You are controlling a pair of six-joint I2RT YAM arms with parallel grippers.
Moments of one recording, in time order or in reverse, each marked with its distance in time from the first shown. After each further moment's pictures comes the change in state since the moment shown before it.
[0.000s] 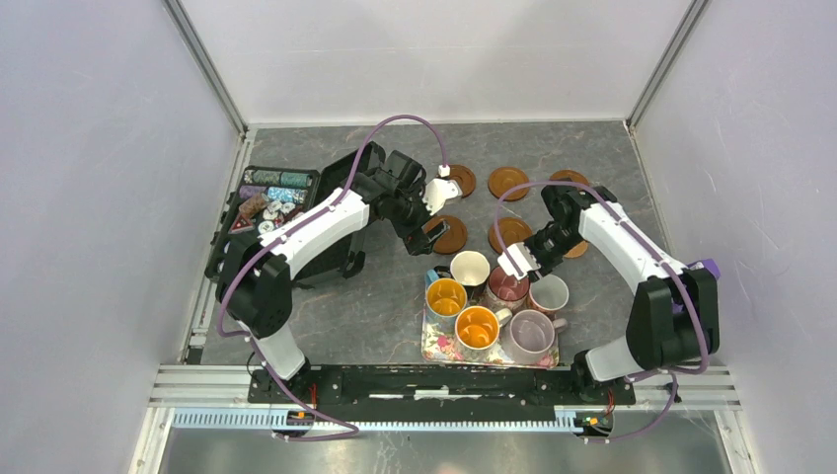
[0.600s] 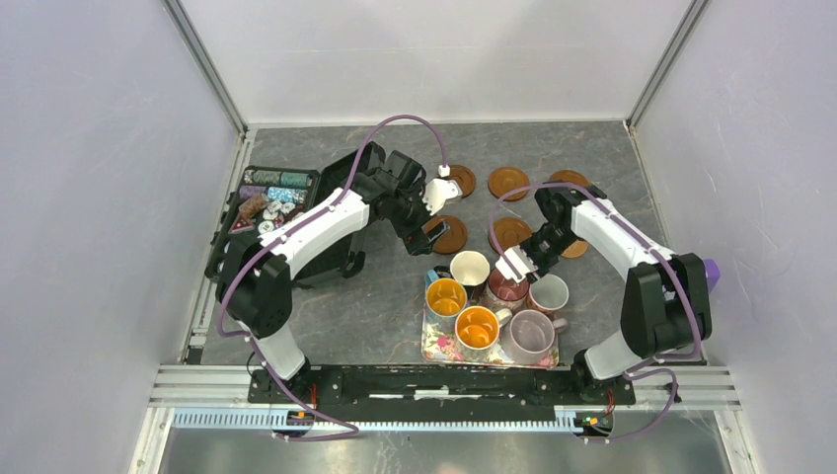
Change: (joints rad) left arm 0.000 0.000 0.000 0.000 -0.001 0.000; right arm 0.017 0.077 0.000 0.014 0.018 -0.071
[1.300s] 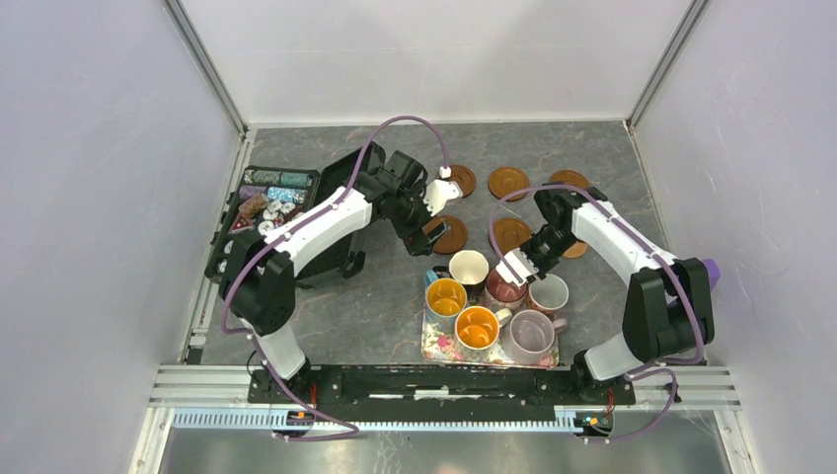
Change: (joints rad) left arm 0.000 0.022 0.013 -0.013 0.000 0.002; right arm 0.009 -0.021 -0.009 -0.003 0.015 -0.018
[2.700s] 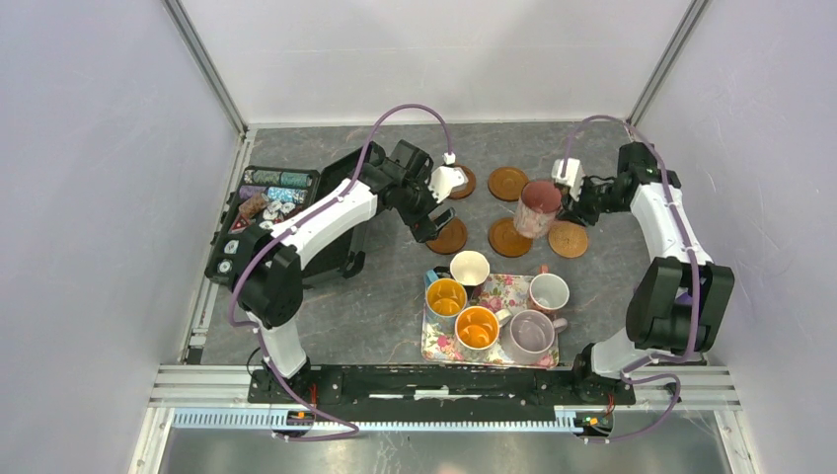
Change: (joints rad) left arm 0.000 0.058 0.090 0.026 -0.055 -0.013; right arm -0.430 0.035 0.190 0.179 -0.262 0.595
